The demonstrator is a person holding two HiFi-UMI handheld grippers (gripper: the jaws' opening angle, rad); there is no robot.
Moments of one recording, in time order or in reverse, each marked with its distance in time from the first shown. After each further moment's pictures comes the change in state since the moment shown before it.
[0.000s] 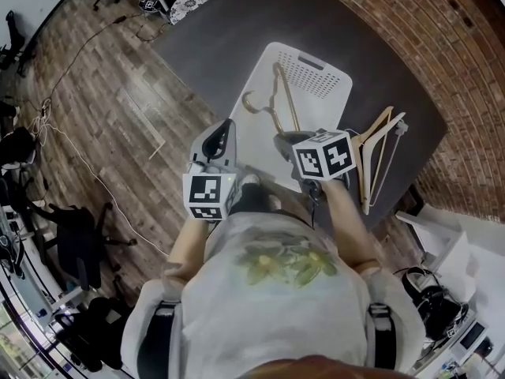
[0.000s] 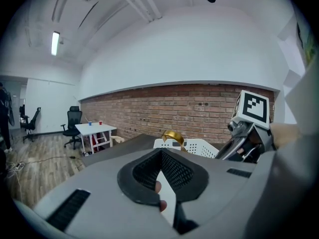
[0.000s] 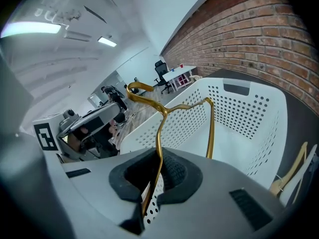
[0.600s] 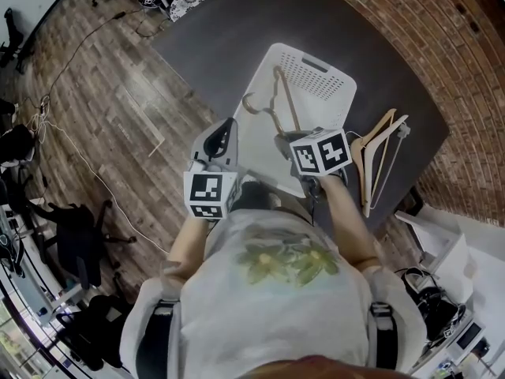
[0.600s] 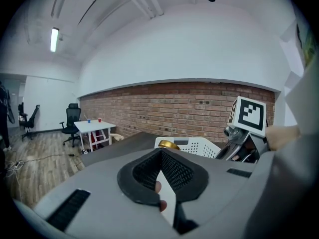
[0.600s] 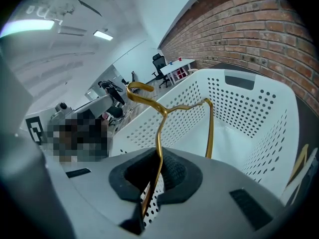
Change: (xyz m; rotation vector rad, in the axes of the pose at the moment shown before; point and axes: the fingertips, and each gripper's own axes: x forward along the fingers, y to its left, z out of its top) left arm 0.014 0.012 -0.005 -0.015 0.033 -0.003; right arm 0.022 -0.015 0.001 -0.001 0.071 -0.030
